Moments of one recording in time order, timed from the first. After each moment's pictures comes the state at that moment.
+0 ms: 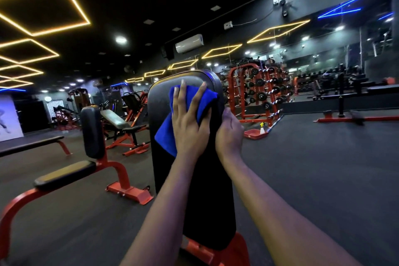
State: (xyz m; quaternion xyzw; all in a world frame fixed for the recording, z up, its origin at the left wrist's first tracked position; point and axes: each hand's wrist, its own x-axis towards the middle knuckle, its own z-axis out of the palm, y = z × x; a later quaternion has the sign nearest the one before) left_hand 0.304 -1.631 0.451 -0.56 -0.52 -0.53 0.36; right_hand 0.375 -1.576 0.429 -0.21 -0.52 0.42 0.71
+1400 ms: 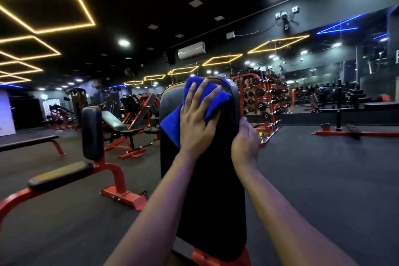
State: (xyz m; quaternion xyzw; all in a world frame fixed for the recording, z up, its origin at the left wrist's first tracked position) left_hand 0.267 -1.635 0.478 -0.62 -0.46 -0.49 0.40; right_hand 0.367 -1.575 0.426 -0.22 -0.51 0.42 0.72
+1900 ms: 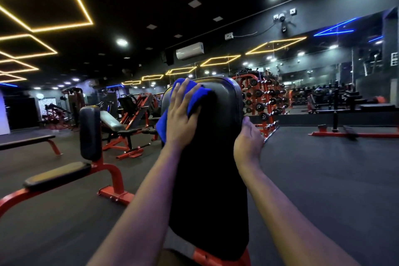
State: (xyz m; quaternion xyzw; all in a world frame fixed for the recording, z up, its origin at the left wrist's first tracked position) left_hand 0.221 -1.638 0.483 -0.60 -0.49 -0.53 0.35; right_hand 0.371 -1.580 0.430 -0.25 -0.52 0.39 0.71
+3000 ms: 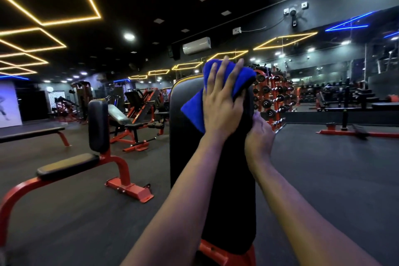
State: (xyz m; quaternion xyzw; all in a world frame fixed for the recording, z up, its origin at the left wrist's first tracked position) left_hand 0.296 -1.628 0.497 -0.58 -0.50 -0.52 0.38; right_hand 0.370 -1.580 0.429 -0.24 -0.51 0.39 0.73
